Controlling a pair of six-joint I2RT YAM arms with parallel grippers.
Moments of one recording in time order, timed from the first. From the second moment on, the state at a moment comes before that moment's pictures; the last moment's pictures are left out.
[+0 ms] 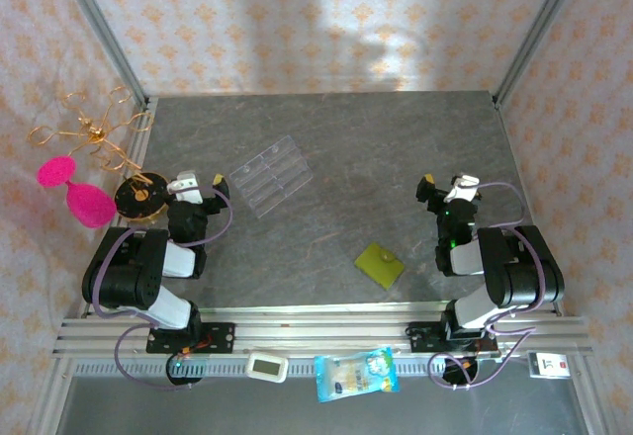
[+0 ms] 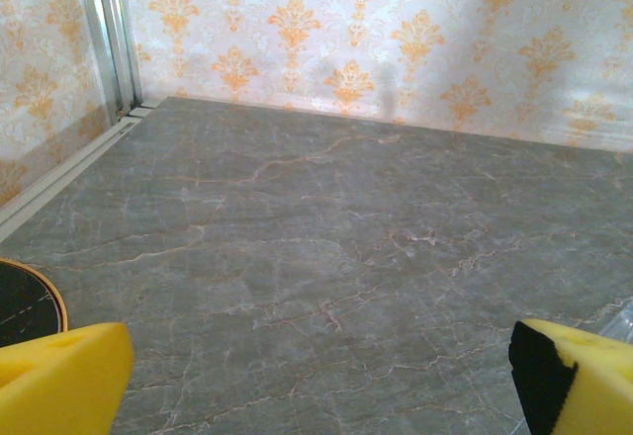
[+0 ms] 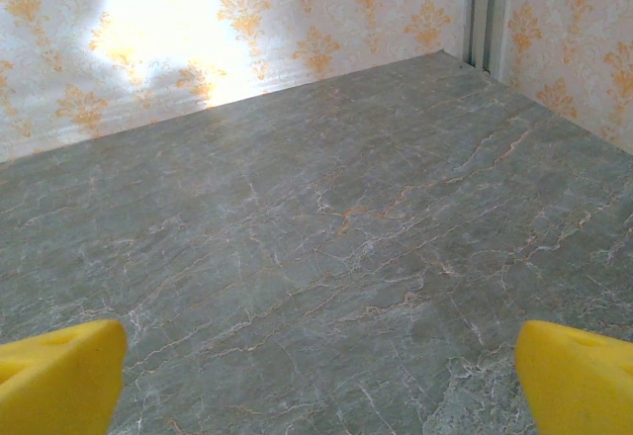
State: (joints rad) left arm 0.03 1.52 0.20 1.19 -0.16 -0.12; right arm 0.03 1.52 0.21 1.12 0.20 0.20
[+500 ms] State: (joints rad) left arm -0.06 1.19 0.21 0.94 -0.31 -0.14; right arm 0.12 1.33 0.44 0.74 0.38 0.23
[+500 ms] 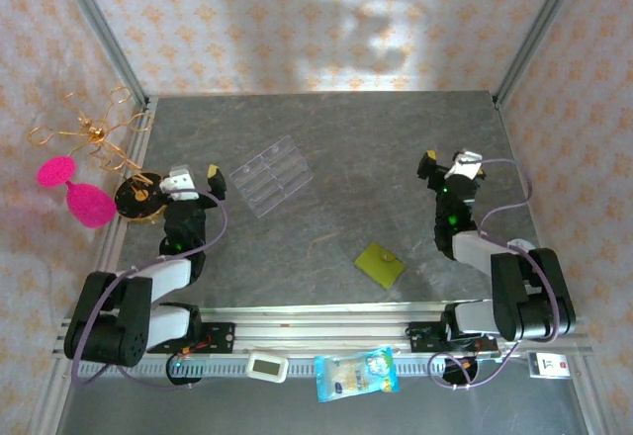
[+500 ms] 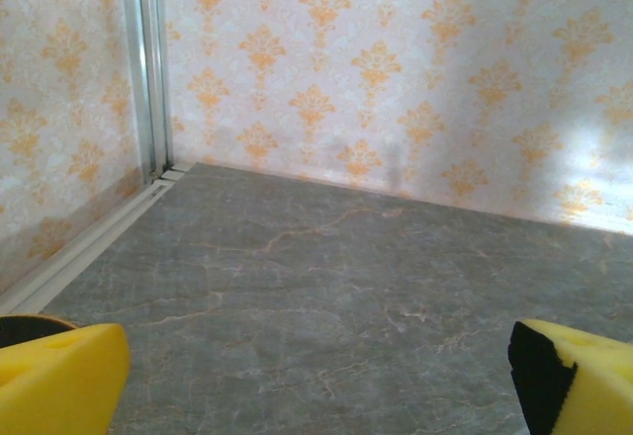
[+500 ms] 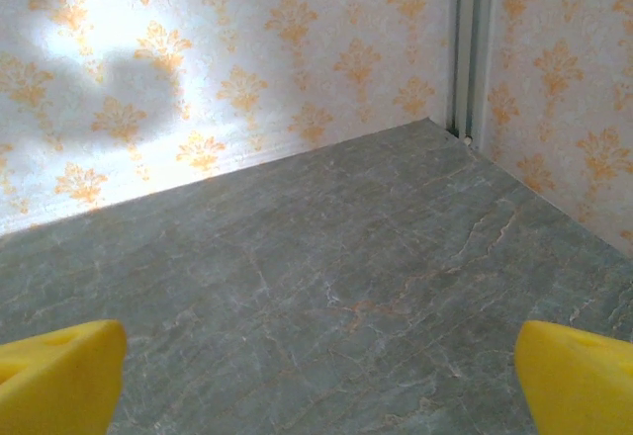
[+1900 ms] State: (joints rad) left arm -0.07 0.68 0.17 0.73 0.01 -0.85; right arm 0.50 2.13 1.28 0.30 -0.44 0.43
